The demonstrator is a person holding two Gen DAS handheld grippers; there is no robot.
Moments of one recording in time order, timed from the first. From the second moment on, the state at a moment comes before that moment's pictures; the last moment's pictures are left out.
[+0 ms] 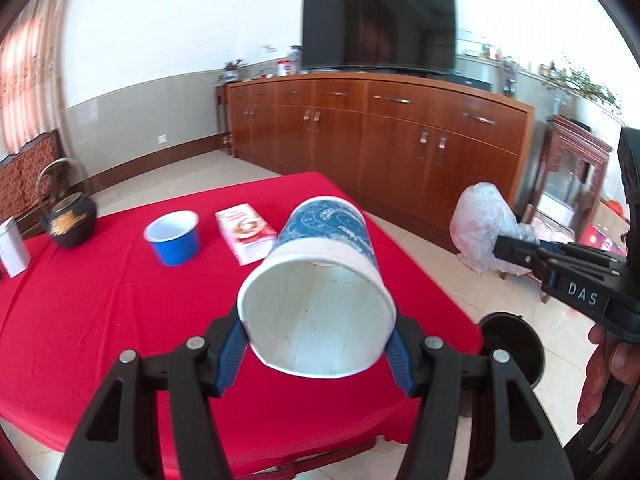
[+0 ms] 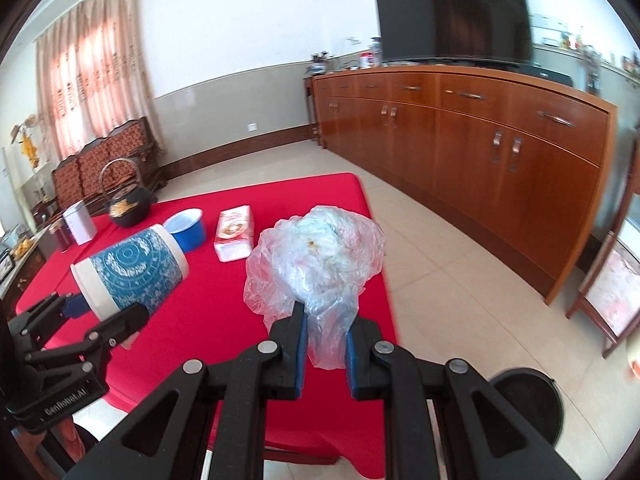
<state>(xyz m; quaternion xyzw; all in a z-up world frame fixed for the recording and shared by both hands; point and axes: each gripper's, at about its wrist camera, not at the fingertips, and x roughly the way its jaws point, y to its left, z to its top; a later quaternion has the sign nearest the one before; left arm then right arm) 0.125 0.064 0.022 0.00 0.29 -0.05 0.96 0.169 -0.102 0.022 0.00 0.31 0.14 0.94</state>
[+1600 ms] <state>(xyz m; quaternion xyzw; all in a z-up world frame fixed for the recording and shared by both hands) 0.156 -0.204 -0.068 0.11 0.38 -0.27 0.88 0.116 -0.414 -0.092 0.05 0.41 -0.06 0.91</state>
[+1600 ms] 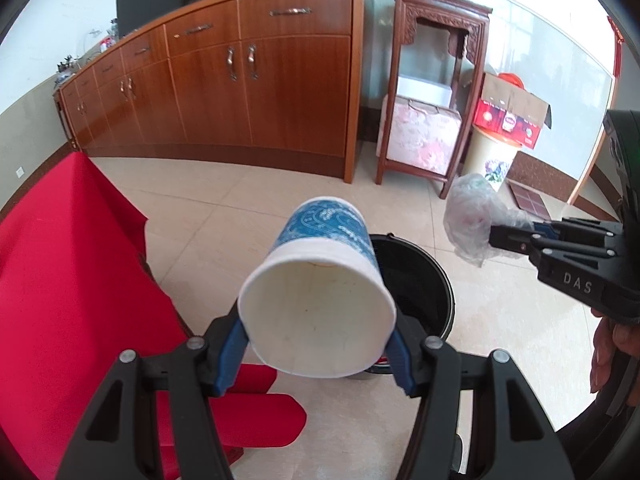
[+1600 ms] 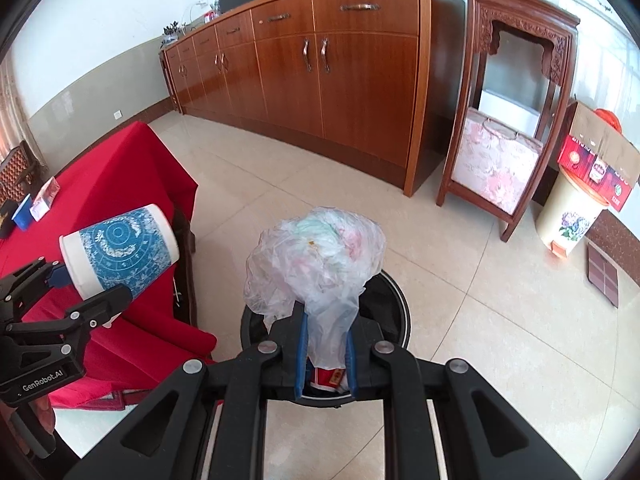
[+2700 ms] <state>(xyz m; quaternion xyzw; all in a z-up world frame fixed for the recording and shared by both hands) 0.207 -0.255 -0.167 0.16 0.45 -0.23 0.85 0.176 -0.465 -0.248 -0.02 0.52 -0.05 0.85</state>
